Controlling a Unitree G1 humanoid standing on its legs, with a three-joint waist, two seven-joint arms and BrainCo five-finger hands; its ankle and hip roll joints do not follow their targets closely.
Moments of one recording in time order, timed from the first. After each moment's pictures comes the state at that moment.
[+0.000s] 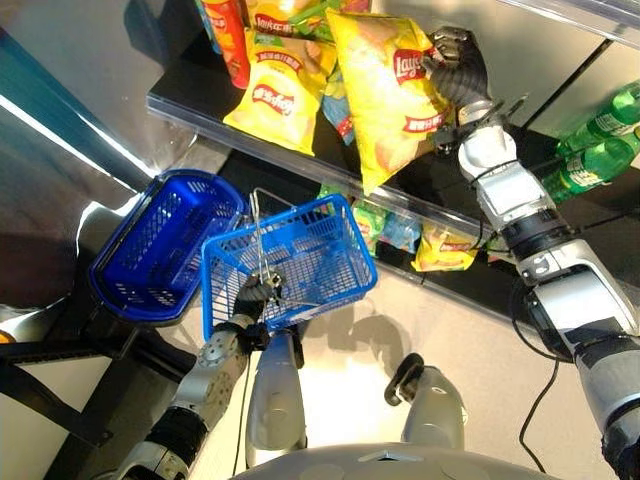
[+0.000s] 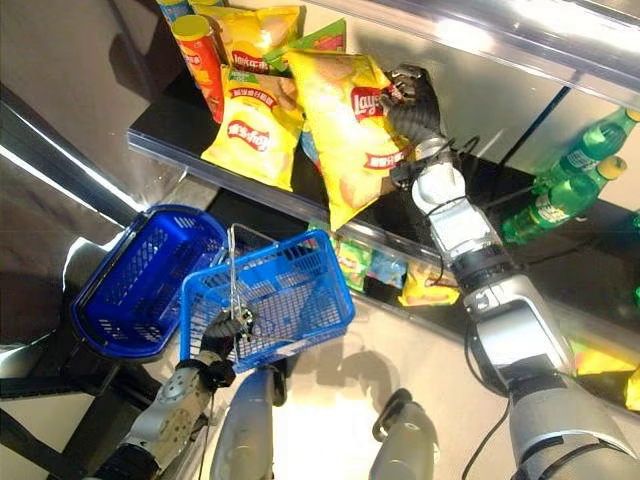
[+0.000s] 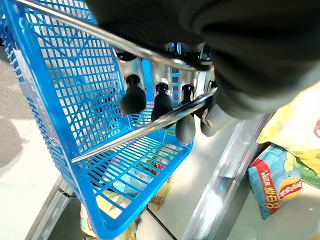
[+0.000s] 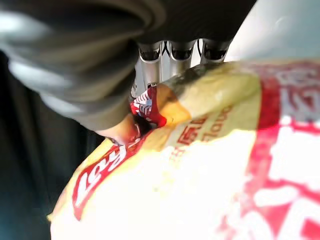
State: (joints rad) left arm -0.03 0.39 -0.36 0.30 -0.70 -0.14 0.02; right arm -0.93 -0.50 0.34 0.44 0.11 -0.16 -0.30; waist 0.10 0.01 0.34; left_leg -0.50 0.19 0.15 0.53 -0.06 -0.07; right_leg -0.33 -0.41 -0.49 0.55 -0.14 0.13
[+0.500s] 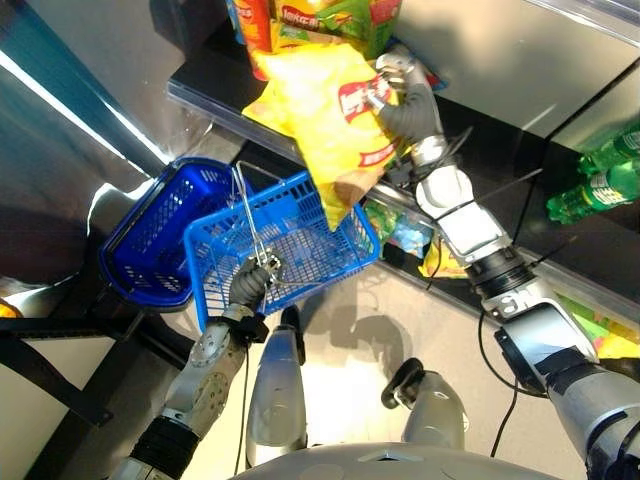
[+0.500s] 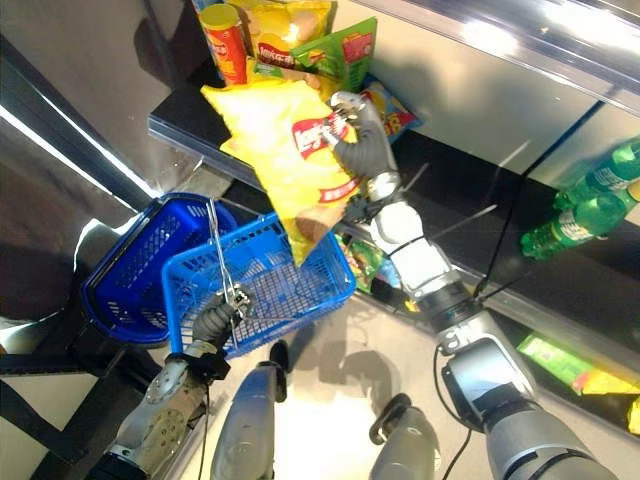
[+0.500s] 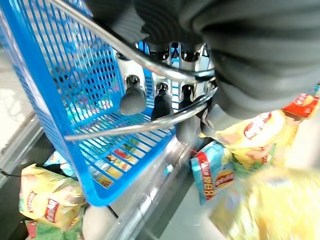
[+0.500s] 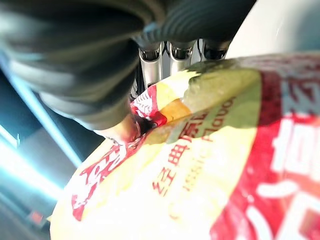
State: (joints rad) left arm 0.03 0.44 -0.33 0.02 -0.78 -0.14 0.01; right arm -0.82 -0.32 0.42 0.32 -0.04 -0.21 -0.28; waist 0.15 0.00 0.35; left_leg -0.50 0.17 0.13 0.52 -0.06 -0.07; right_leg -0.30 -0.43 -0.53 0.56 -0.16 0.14
